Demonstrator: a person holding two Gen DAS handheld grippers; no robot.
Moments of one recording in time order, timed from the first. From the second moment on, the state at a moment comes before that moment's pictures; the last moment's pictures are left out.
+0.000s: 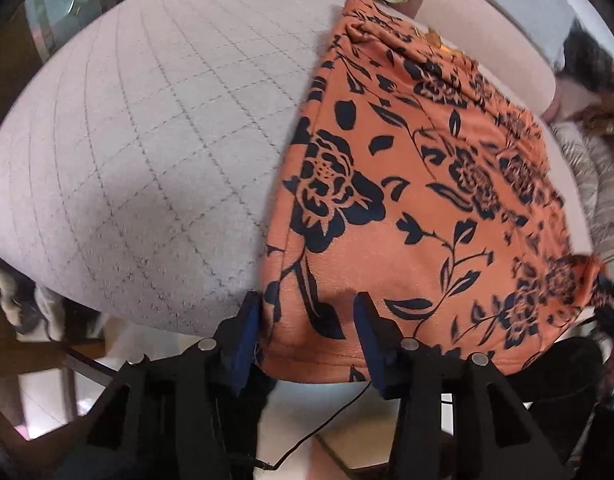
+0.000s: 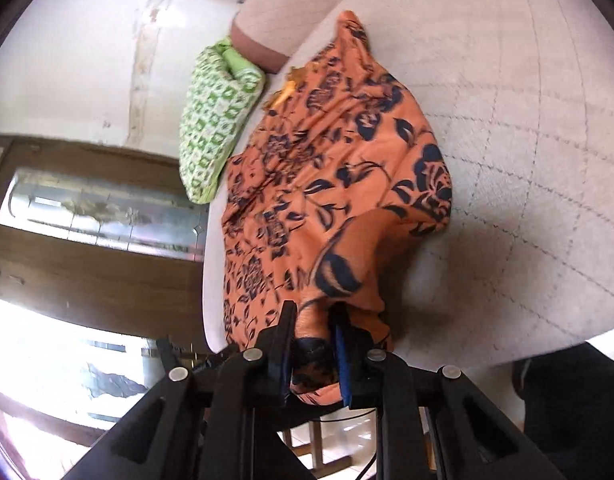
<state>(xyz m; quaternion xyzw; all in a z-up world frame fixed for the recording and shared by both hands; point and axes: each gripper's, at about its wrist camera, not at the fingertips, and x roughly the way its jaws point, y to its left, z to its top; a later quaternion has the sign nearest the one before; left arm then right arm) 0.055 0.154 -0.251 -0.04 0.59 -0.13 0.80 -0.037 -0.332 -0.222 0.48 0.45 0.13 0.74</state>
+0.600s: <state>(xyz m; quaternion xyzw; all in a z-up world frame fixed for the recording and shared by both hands) 0.065 0.149 -0.252 -0.04 0.59 -0.14 0.79 -0.022 -0.340 -0.279 0.52 0.51 0.11 0.68</state>
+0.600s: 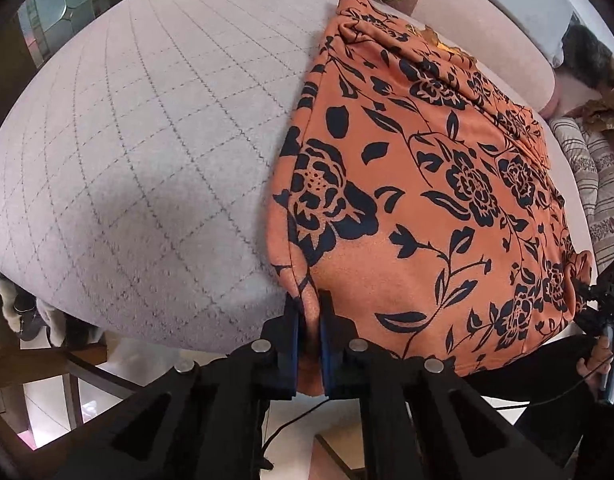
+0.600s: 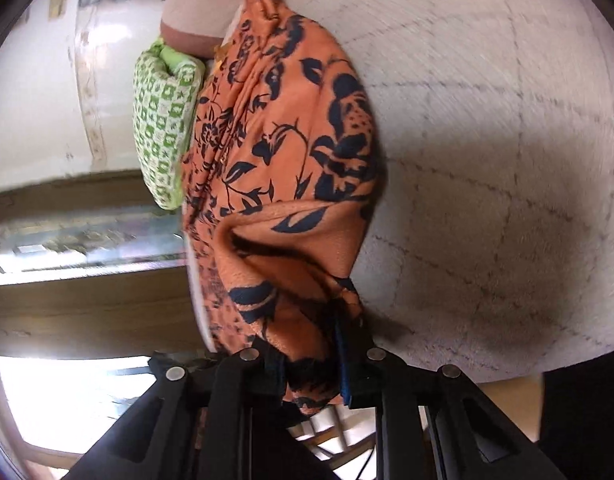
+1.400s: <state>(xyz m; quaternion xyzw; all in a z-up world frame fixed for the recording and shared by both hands) 0.162 0.142 -0.125 -0.21 0.49 -0.28 0.80 0.014 -0.395 -0.122 0.53 0.27 0.14 0.79</state>
